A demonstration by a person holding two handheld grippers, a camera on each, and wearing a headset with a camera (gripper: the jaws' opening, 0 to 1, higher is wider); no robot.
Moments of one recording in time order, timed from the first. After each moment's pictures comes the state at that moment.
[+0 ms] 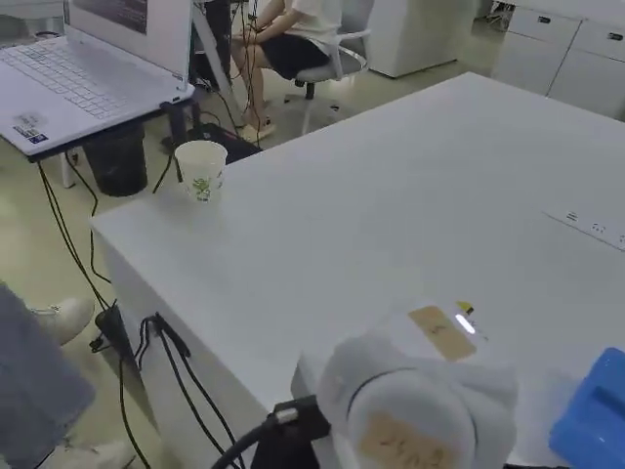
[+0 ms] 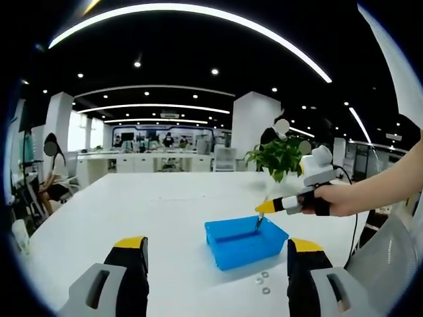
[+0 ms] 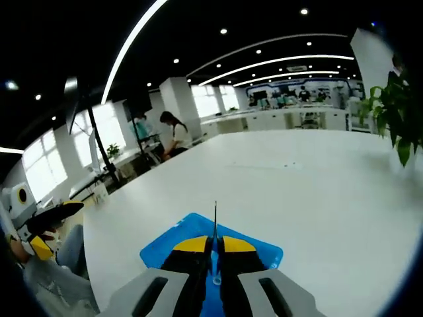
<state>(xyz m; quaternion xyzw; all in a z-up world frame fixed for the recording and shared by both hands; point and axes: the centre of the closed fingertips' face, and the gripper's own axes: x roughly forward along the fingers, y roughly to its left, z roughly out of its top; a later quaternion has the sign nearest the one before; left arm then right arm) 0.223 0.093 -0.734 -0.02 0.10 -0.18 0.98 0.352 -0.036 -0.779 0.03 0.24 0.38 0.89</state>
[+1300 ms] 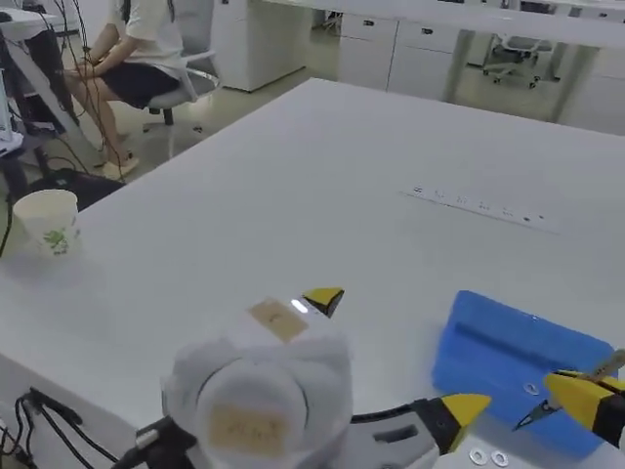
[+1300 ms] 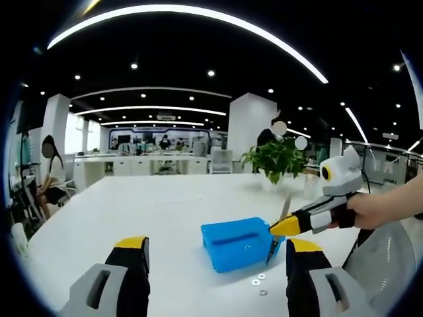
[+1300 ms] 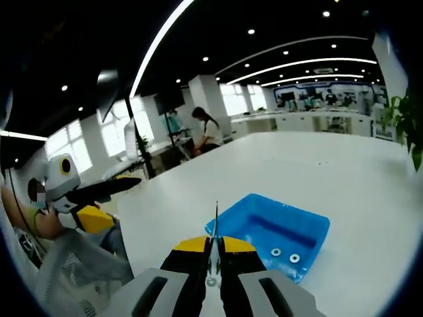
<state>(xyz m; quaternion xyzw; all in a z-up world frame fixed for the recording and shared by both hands) 0.225 0.087 -0.730 -0.01 0.09 -0.20 0.98 0.265 -0.013 -0.777 0.01 0.23 0.47 0.85</state>
